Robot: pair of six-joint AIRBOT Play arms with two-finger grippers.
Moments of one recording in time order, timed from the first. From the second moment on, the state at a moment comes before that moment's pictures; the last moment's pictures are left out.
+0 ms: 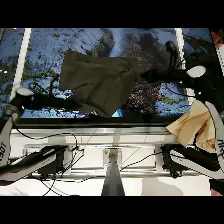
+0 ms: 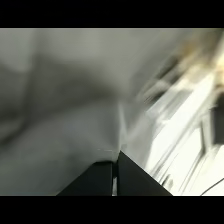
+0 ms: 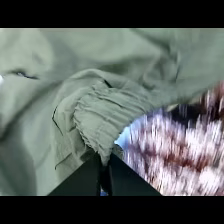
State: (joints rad) left arm 0.20 -1.18 0.70 0.57 -1.38 -0.67; right arm 0.03 -1.18 0.98 -0.63 0.93 0.82
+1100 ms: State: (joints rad) left arm 0.55 -0.44 1.36 0.56 -0.61 -0.70; right arm 0.03 -0.67 1.49 -0.57 1.06 1.11
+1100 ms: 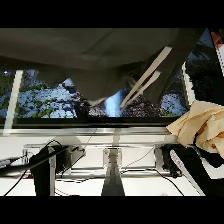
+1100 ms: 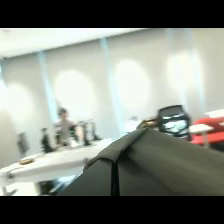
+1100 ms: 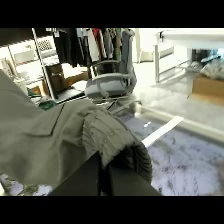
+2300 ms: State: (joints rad) left arm 0.10 -1.28 1.36 1.05 -1.39 -1.08; right arm -0.01 -1.47 1.34 -0.97 1.17 1.33
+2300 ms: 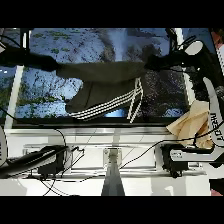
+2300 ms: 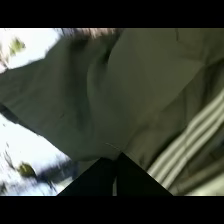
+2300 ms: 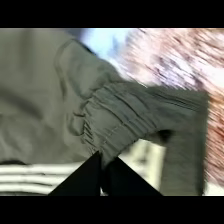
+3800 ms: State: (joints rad) left arm -0.17 -1.29 0.78 0.96 -1.30 -1.32; right arm -0.11 -1.83 1.42 -1.05 1.35 1.17
